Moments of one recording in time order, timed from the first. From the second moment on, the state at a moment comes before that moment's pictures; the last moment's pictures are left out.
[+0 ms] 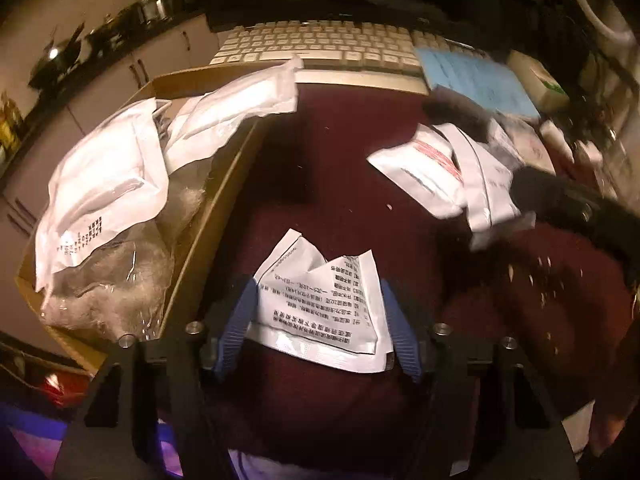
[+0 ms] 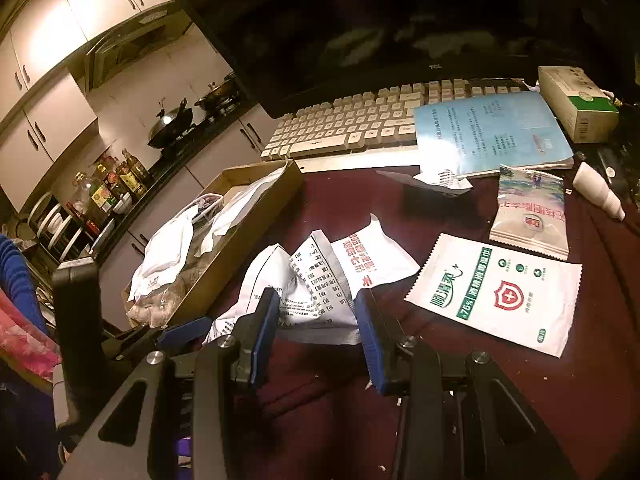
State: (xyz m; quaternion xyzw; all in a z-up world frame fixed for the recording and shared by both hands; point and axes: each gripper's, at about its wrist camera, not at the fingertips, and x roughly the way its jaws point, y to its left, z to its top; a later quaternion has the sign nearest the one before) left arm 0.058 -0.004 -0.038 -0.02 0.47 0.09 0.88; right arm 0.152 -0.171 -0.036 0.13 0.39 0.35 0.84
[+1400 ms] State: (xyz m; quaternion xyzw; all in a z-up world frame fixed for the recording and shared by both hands) left arm 0.056 0.114 0.056 -0.17 0.30 0.07 0.94; right arm 0.198 -0.061 0.009 0.09 0.39 0.42 0.82
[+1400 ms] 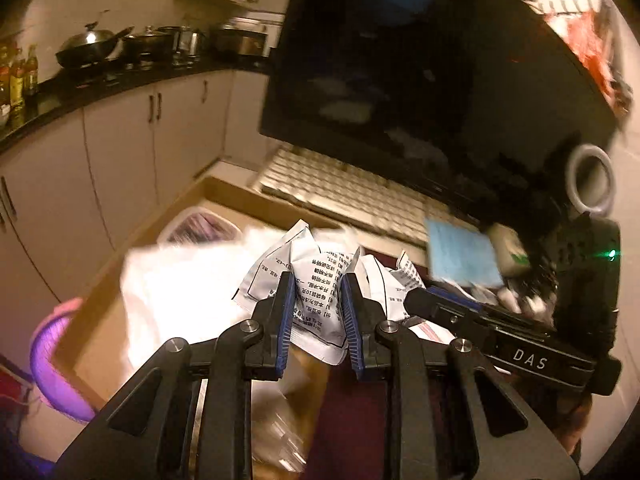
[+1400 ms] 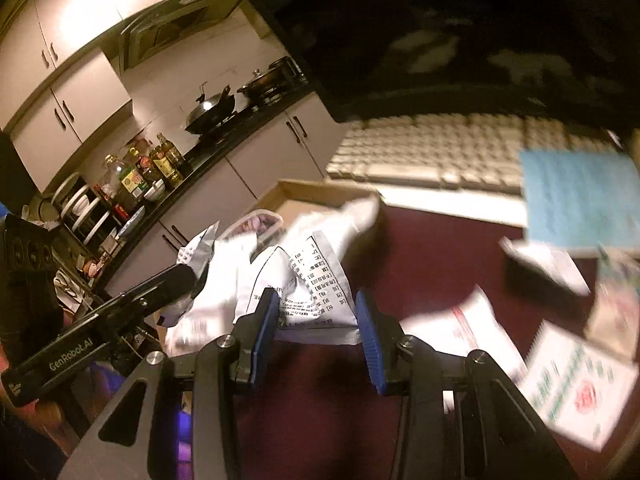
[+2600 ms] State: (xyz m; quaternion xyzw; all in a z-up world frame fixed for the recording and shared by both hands) left arm 0.044 0.074 0.039 -0.25 0.29 -0.06 0.92; right arm 0.178 -0.123 -0.027 0.18 0.42 0.44 0.77
